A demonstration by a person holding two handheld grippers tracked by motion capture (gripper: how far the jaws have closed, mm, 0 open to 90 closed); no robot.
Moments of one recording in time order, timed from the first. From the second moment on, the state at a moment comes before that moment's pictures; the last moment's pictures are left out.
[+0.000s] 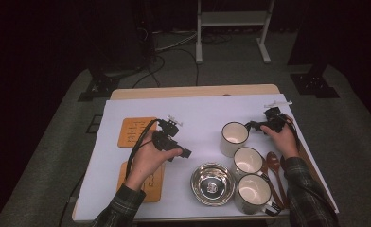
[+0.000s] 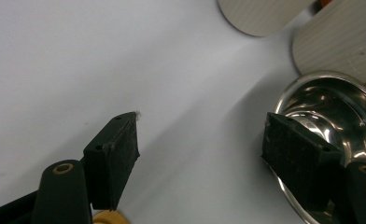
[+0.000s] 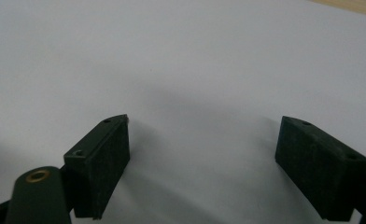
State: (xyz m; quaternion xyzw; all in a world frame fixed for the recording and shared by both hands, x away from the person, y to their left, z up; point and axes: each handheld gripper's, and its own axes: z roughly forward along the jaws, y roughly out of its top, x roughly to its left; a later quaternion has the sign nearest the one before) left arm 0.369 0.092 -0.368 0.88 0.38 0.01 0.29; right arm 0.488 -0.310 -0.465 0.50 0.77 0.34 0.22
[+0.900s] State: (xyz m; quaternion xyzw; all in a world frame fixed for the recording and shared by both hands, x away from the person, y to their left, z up) left arm 0.354 0.049 -0.390 0.90 0.34 -0.02 0.27; right arm 0.488 -0.310 -0.465 0.50 0.77 0.34 0.22
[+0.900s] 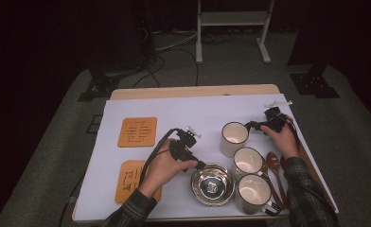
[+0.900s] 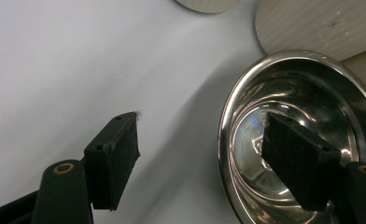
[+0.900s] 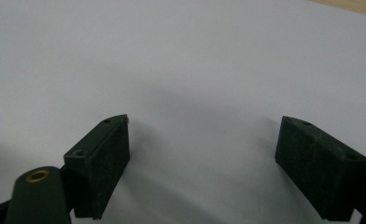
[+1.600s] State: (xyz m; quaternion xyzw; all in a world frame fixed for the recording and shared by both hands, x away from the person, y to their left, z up) left arm 0.353 0.035 -0.413 0.91 0.33 -0.02 0.24; right arm 0.488 -0.310 -0.465 0.50 0.77 0.34 0.22
